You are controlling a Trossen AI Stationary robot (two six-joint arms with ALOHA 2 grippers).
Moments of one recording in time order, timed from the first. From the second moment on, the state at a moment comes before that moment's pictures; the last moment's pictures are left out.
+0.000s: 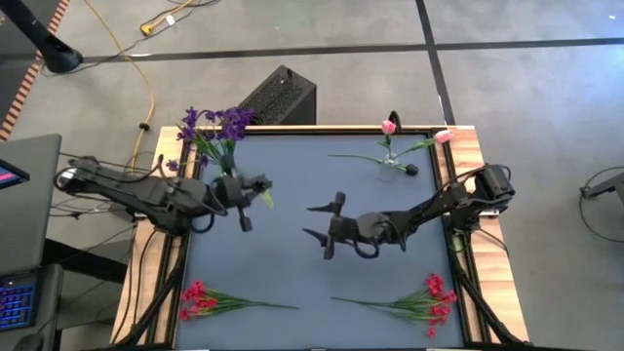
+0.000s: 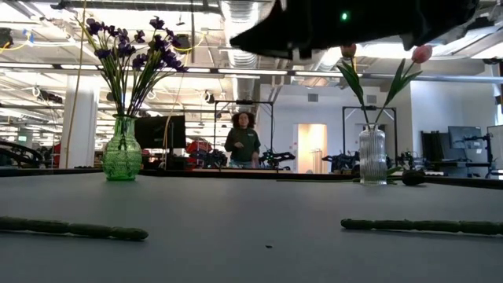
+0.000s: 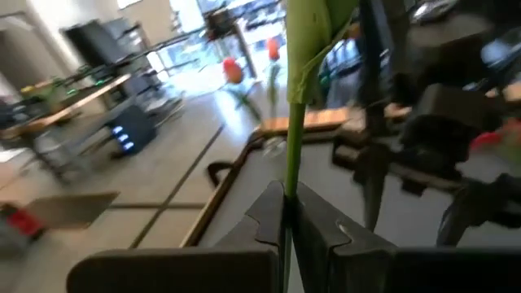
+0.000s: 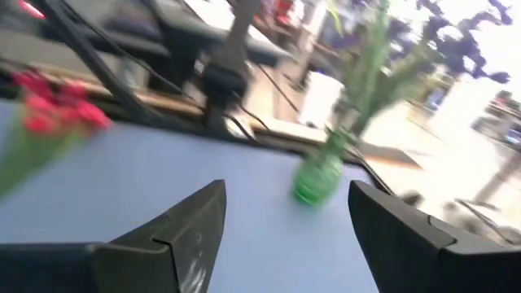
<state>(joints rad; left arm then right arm) -0.26 0.97 0.91 -0.12 -0.65 0.19 0.26 1.71 0.83 0.81 0.53 -0.27</state>
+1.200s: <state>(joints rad) -0.23 0.95 0.71 -0.09 -0.58 0.03 0.26 1.71 0.83 0.71 0.68 -0.24</state>
